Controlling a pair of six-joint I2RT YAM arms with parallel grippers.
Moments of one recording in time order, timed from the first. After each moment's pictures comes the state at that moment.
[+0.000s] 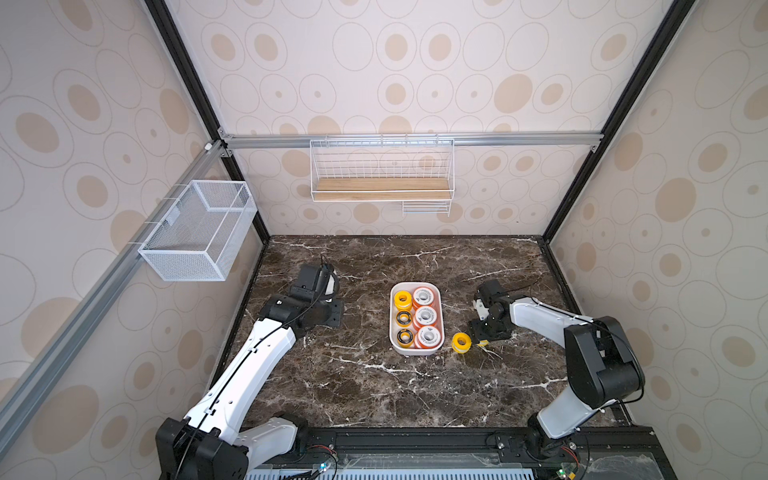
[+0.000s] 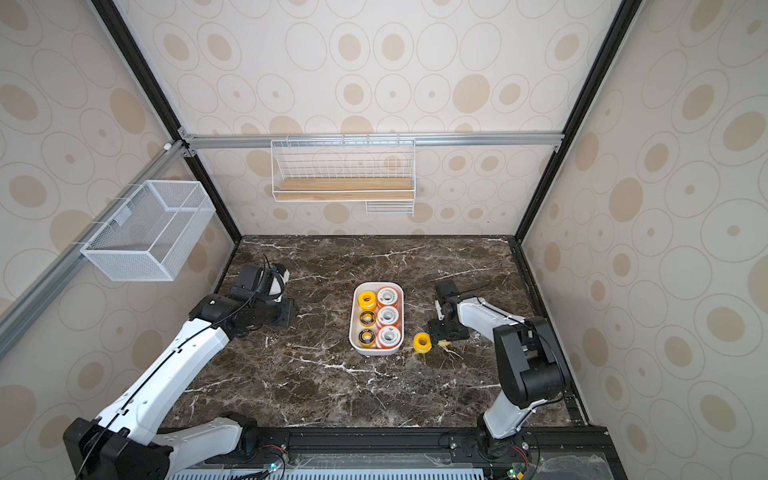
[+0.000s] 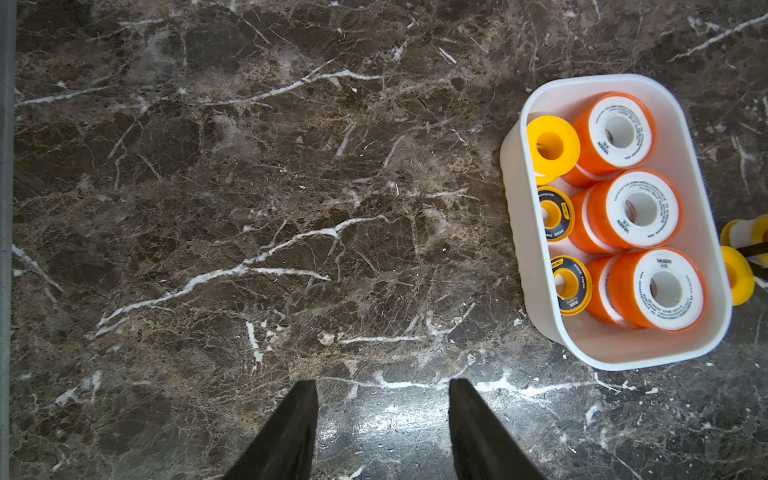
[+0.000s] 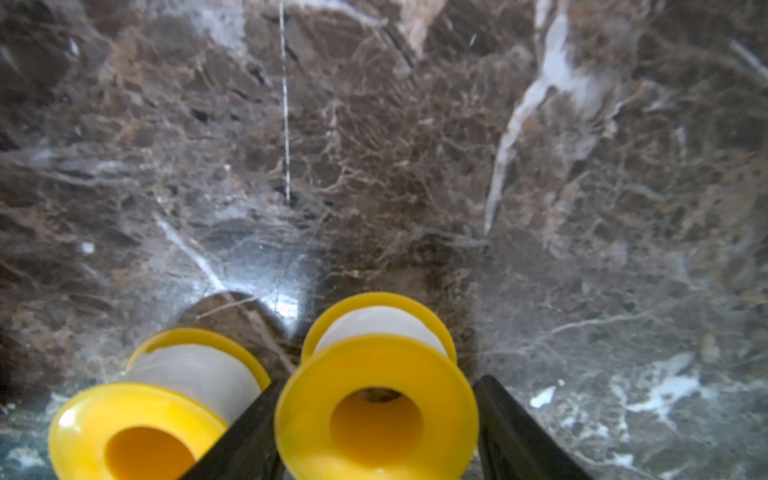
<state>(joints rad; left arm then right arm) -0.31 1.16 1.10 -0.91 -0.05 -0.18 0.37 1.65 0.95 -0.67 0.02 0.12</state>
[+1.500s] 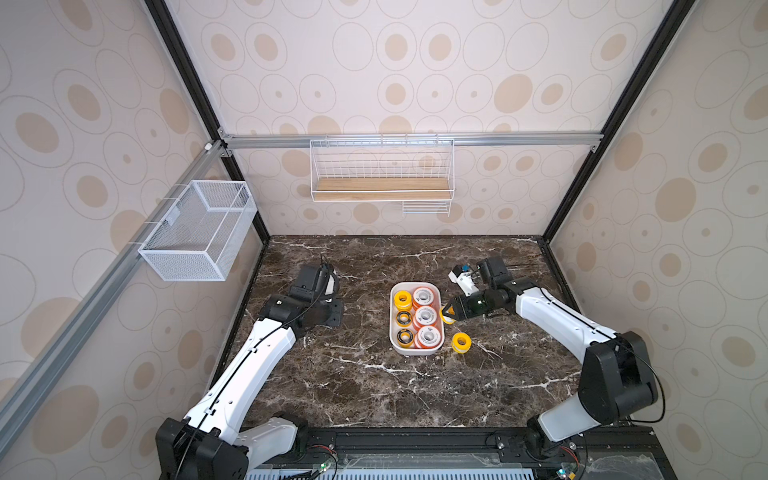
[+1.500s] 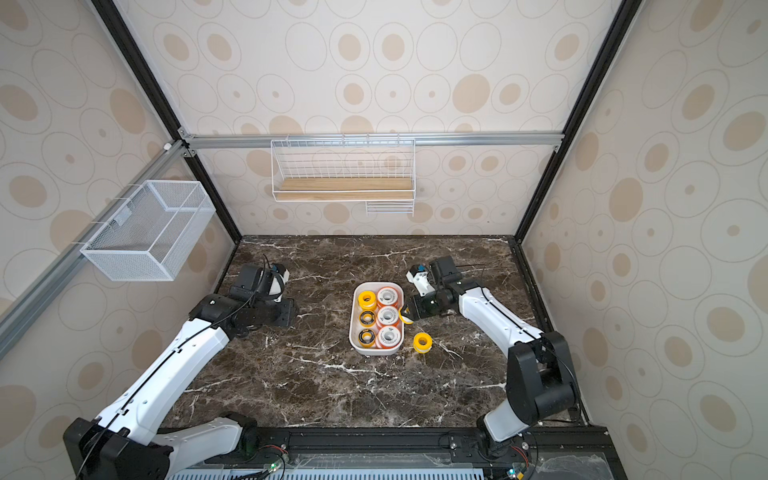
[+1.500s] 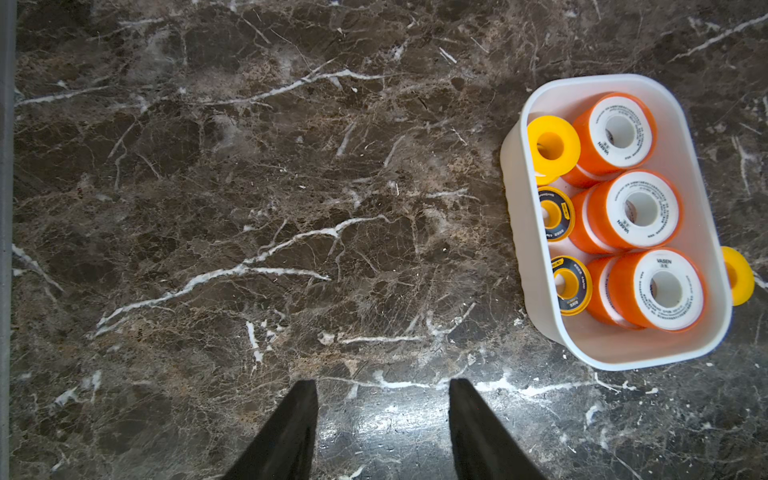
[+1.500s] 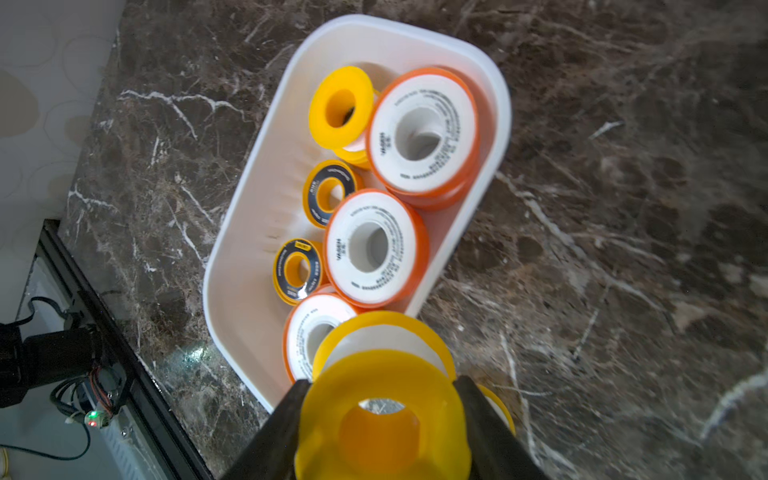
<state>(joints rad) -0.31 1.16 1.10 -0.91 -0.05 -0.18 0.46 1.57 1.16 -0.64 -0.47 0.02</state>
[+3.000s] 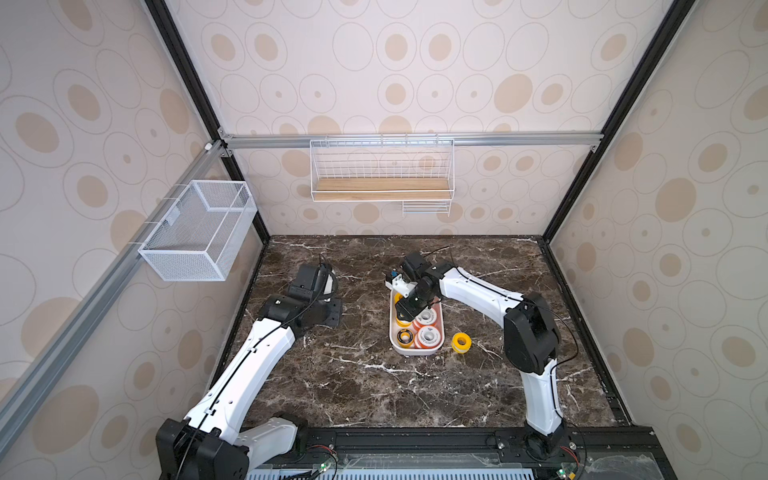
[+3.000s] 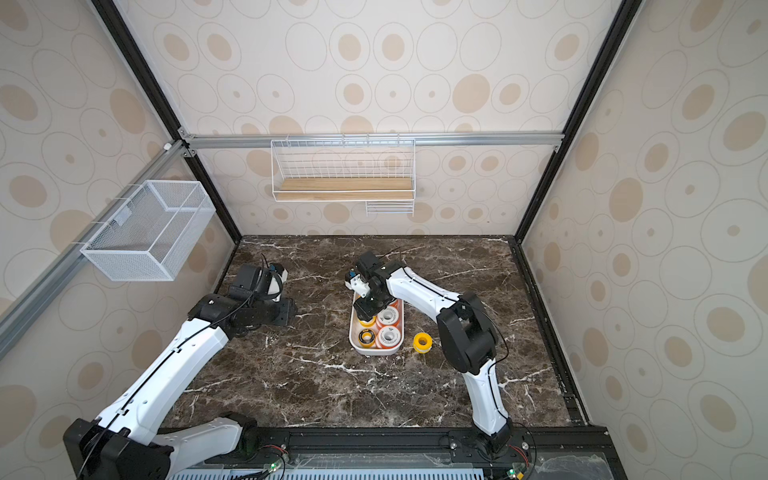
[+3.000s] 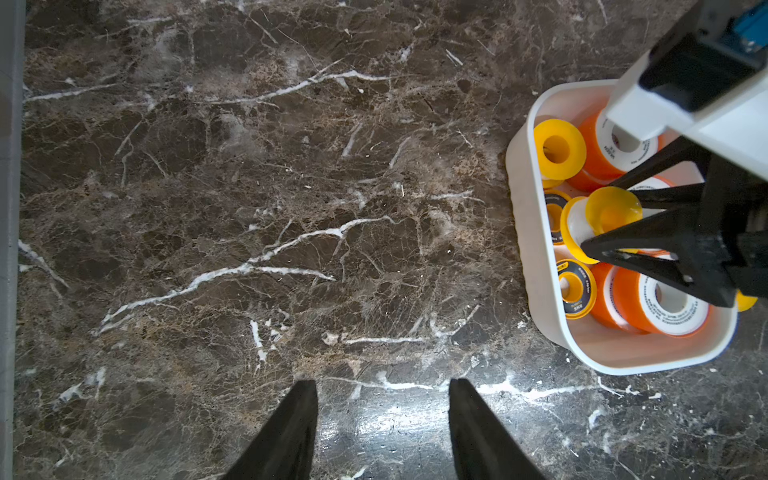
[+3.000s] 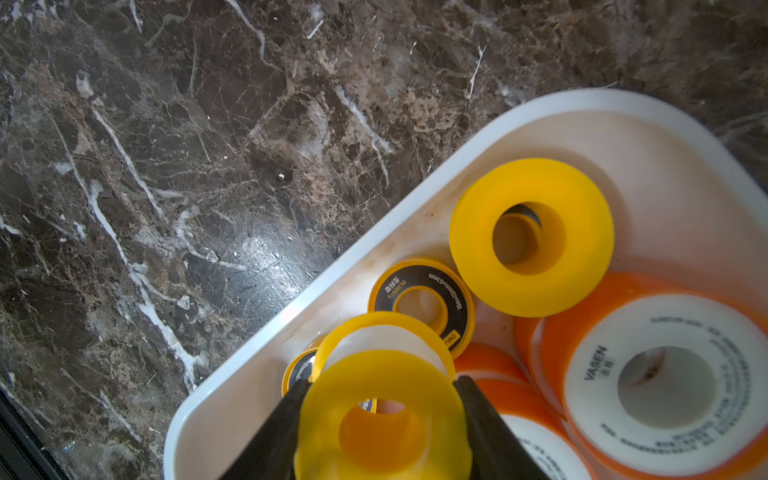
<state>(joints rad) -0.29 1.16 1.10 -0.91 -0.05 -0.18 0.79 2.08 1.74 -0.89 -0.18 -0.12</state>
